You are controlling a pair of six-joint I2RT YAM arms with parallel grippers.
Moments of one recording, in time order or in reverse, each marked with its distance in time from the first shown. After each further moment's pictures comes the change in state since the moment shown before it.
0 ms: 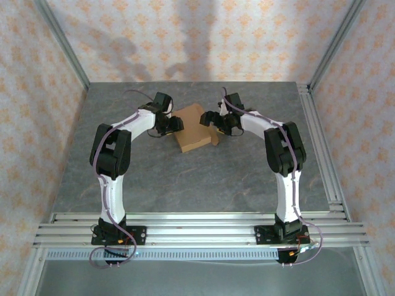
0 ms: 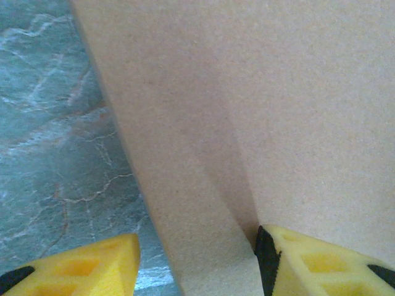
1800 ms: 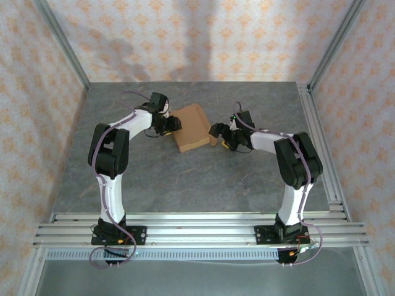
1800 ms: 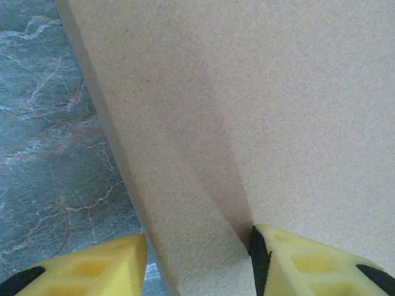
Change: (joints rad) left arm 0.032 0.000 -0.014 0.022 0.075 0.019; right arm -0.009 -0.240 -0.473 0.341 0.016 0.286
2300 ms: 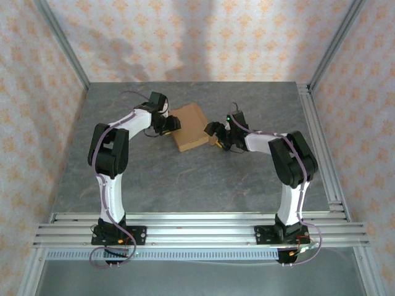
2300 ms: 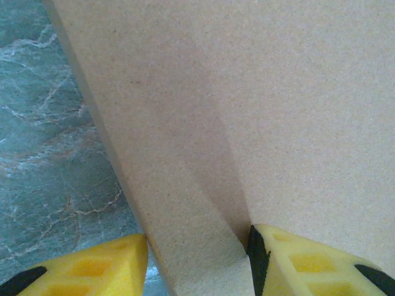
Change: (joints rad) left arm 0.005 0.004 0.007 -0.008 -0.001 0.007; right arm 0.054 0.042 0.029 0.080 0.065 0.132
